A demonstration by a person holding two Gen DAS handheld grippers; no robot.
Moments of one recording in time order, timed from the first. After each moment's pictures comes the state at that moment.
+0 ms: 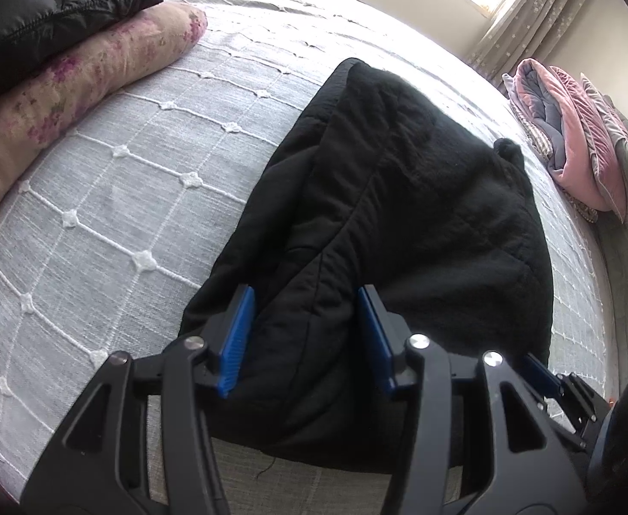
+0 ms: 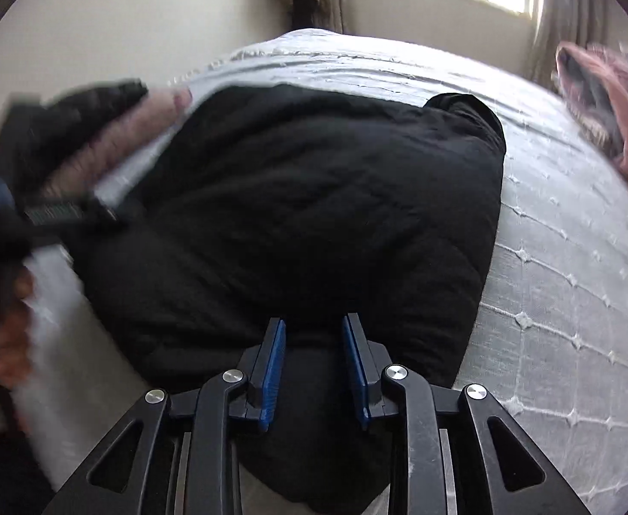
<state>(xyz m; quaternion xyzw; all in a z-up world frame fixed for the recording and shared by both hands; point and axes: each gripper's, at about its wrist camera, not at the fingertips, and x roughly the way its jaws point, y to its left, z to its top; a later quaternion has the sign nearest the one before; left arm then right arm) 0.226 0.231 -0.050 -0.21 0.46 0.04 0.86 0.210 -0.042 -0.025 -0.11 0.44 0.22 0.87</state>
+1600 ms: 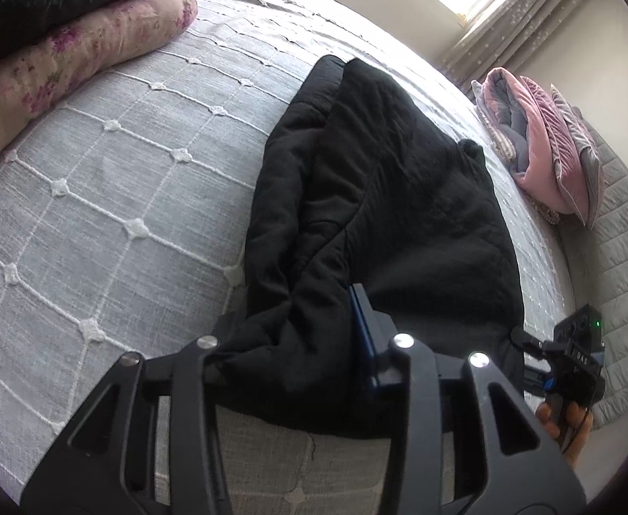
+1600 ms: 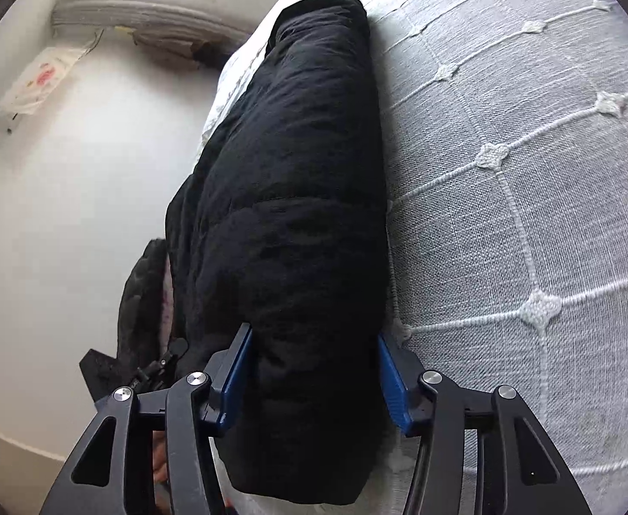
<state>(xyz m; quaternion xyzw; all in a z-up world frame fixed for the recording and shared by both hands) 0.199 0.242 -0.050 -0.25 0.45 -0.01 0.86 0.270 -0.177 -0.074 0.34 0.54 0.28 0.72</state>
